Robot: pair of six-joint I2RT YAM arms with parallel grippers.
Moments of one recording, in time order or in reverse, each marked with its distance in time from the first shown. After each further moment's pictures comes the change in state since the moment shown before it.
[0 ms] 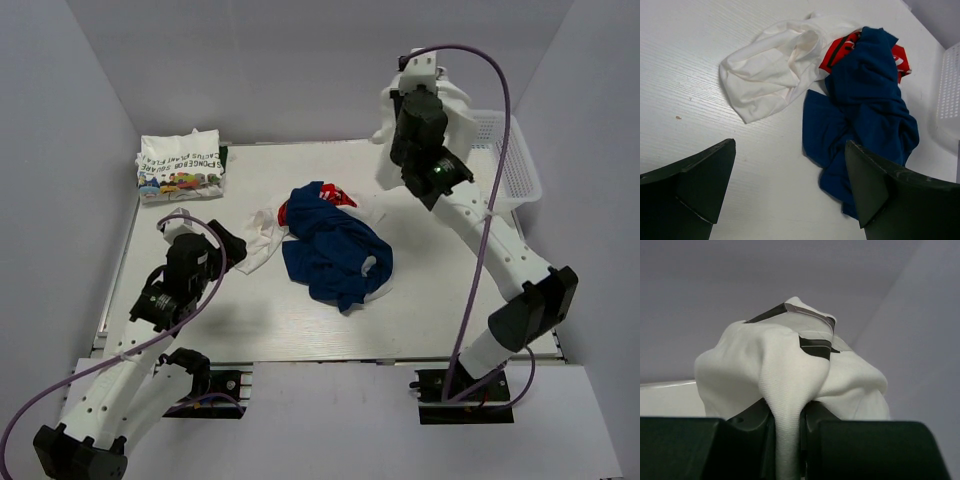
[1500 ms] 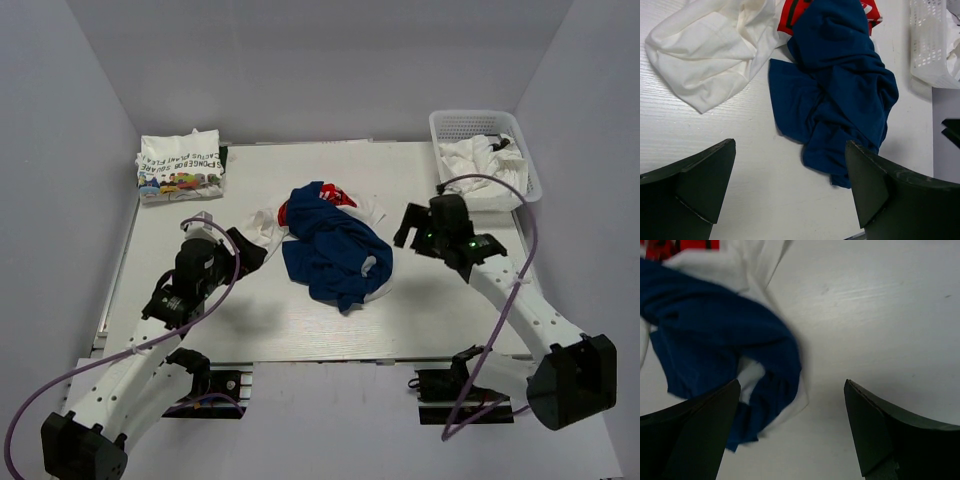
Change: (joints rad) left arm 0.000 0.022 -0.138 0.209 0.256 0.048; right arm -0.293 -0.425 -0.823 -0.412 -0.718 0.787
